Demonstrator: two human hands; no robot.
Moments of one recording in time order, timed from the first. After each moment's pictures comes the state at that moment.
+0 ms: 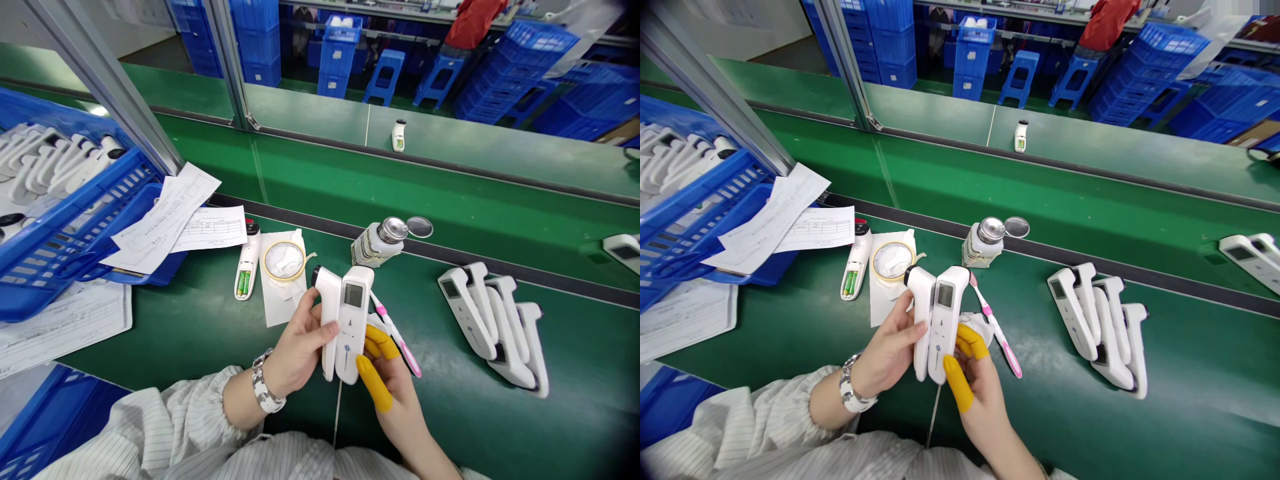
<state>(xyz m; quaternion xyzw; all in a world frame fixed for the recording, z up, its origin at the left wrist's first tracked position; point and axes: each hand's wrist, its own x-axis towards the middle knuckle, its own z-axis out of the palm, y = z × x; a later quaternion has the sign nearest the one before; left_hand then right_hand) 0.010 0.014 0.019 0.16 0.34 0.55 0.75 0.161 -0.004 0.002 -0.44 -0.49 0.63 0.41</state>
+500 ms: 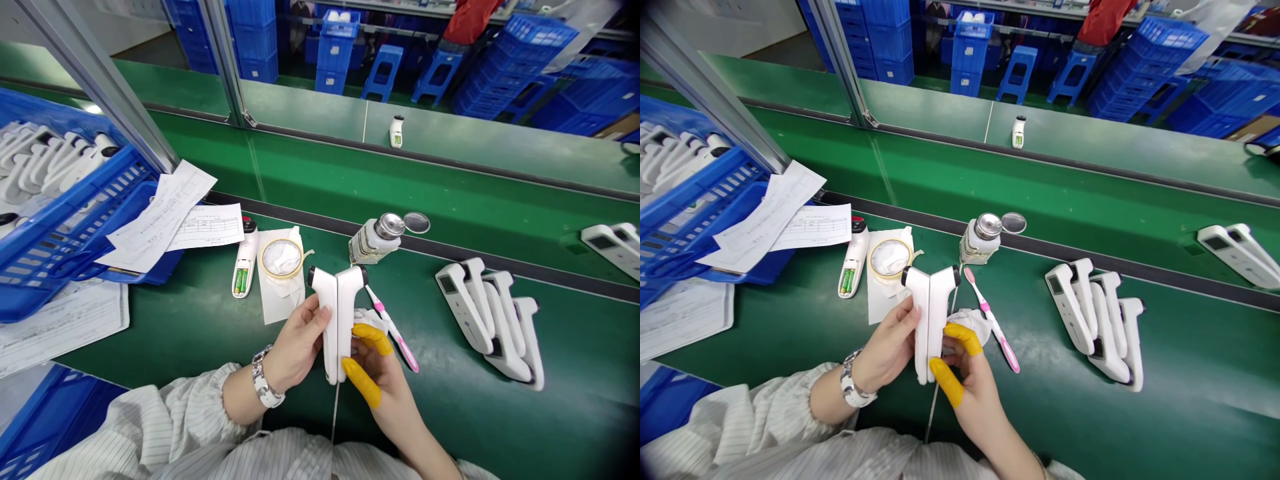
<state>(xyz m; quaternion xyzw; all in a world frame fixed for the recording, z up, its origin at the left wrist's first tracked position) 0.014 0.015 0.008 0.15 0.38 0.54 0.74 0.161 -0.006 -0.006 -0.44 -0.49 0.65 0.38</state>
